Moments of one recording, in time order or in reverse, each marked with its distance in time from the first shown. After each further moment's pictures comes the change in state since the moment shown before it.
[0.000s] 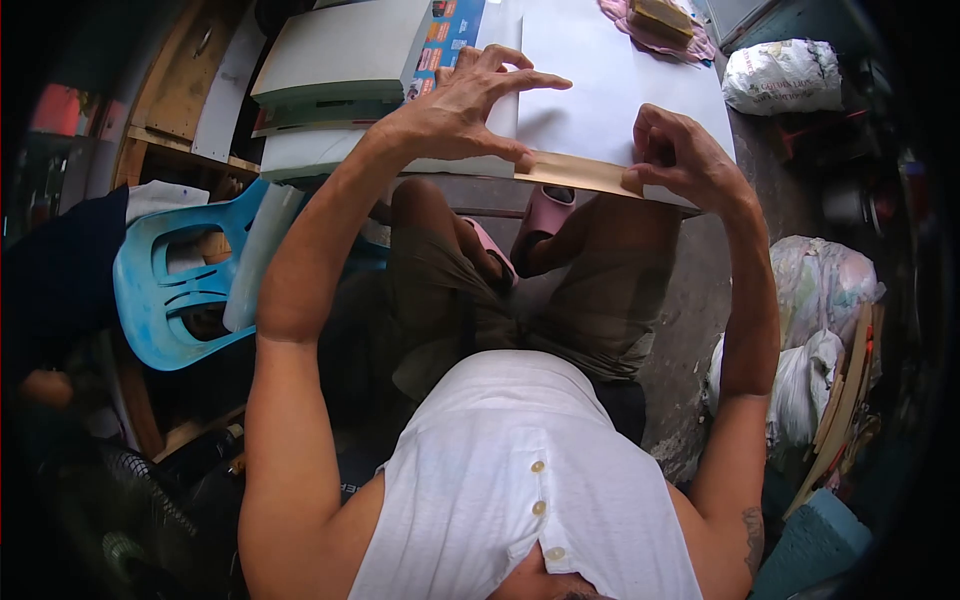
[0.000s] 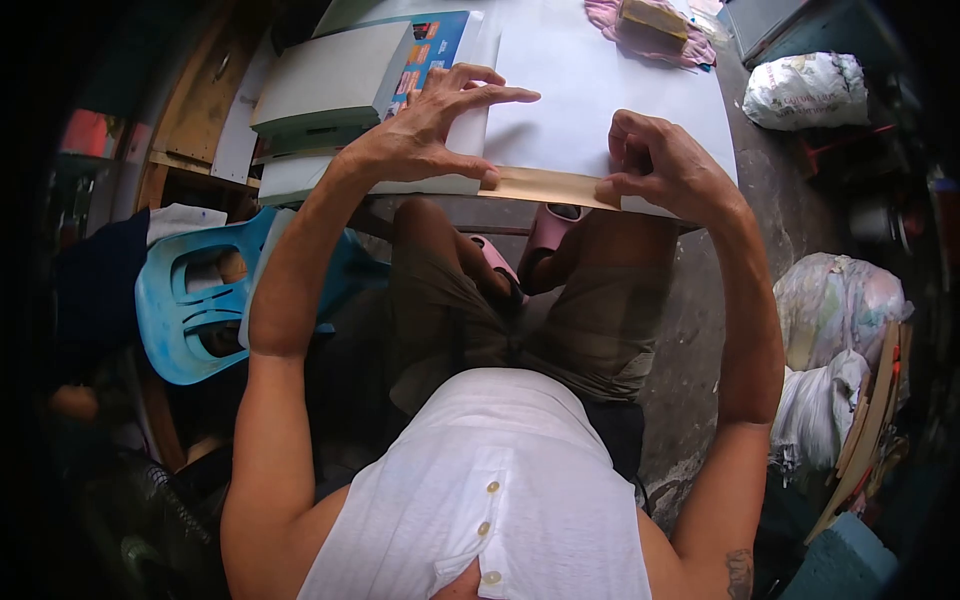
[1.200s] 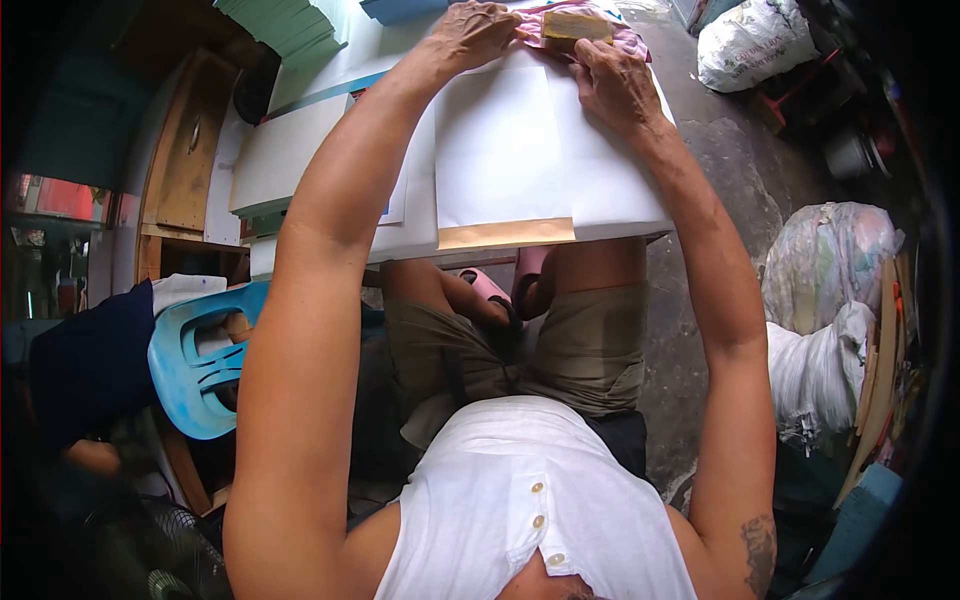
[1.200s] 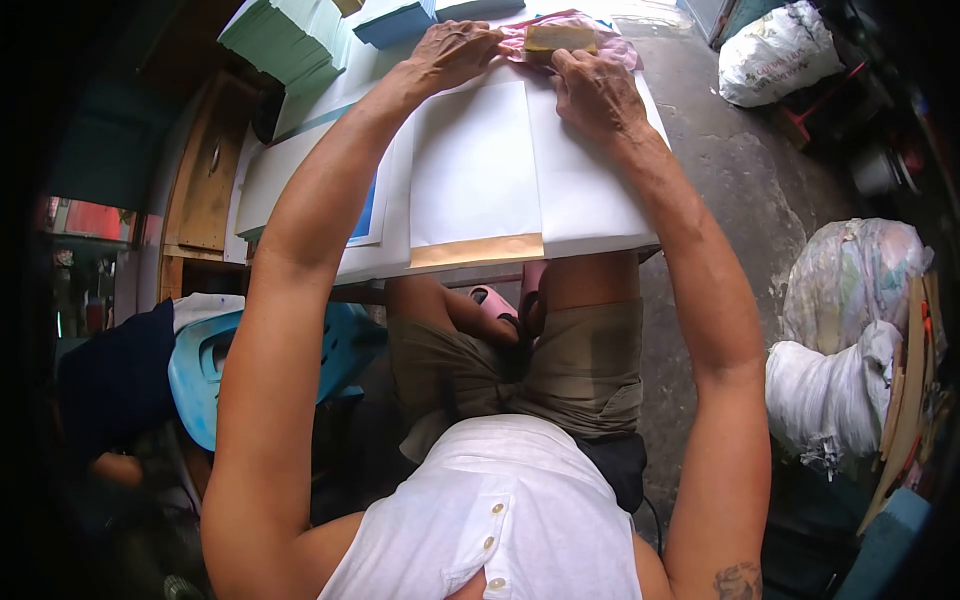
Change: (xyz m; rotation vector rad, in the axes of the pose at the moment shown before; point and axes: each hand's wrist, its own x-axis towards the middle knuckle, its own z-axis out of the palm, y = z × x) left_hand 0.238 -0.072 0.011 0.717 0.053 0.155; right_hand 0.093 0.098 -0.023 -0.553 0.820 -0.178
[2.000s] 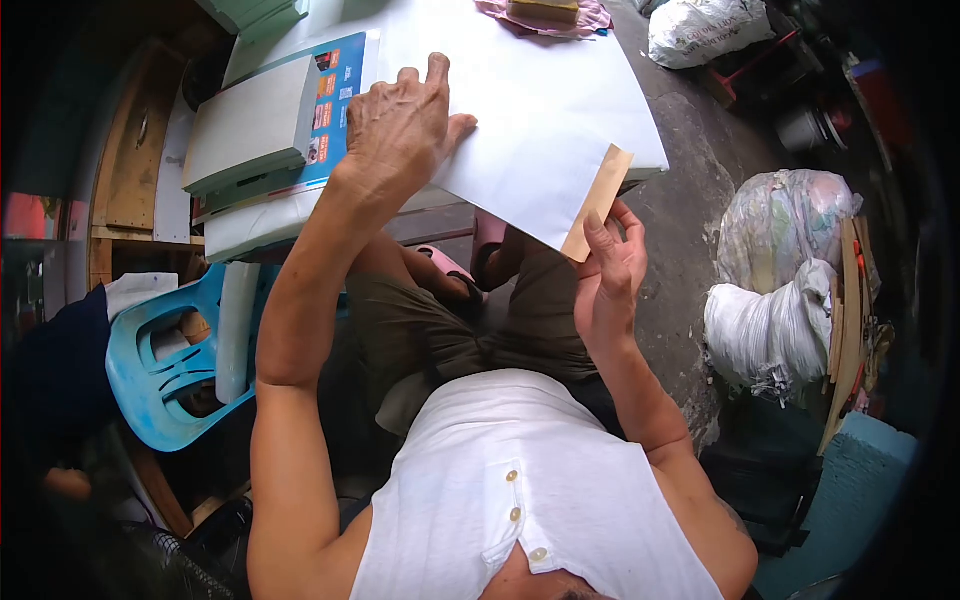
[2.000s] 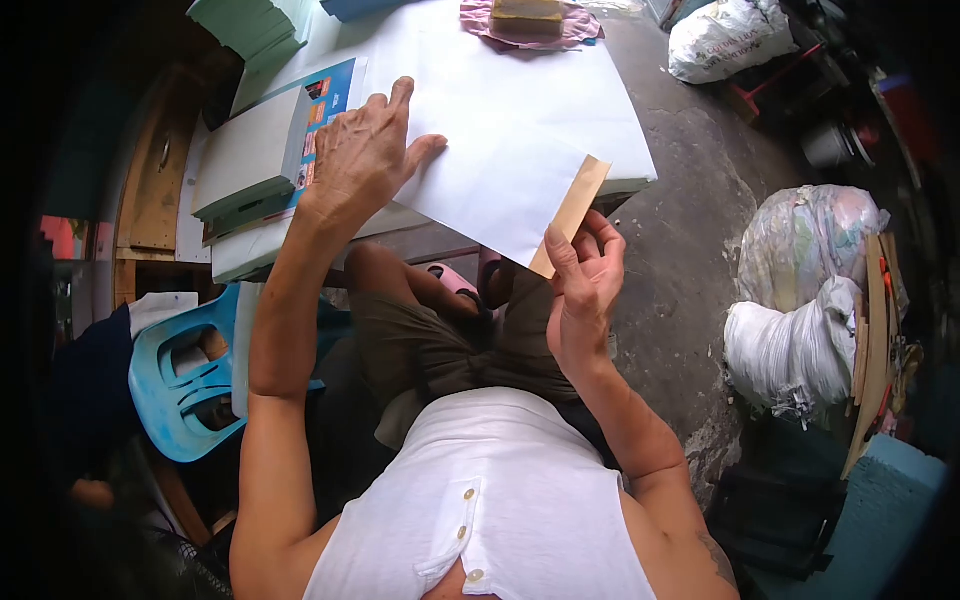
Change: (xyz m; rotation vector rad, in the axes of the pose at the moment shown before) left_hand -0.146 0.130 -0.138 -0.165 -0.376 -0.503; right_hand -0.172 -0.202 -0.103 1.459 0.429 1.182
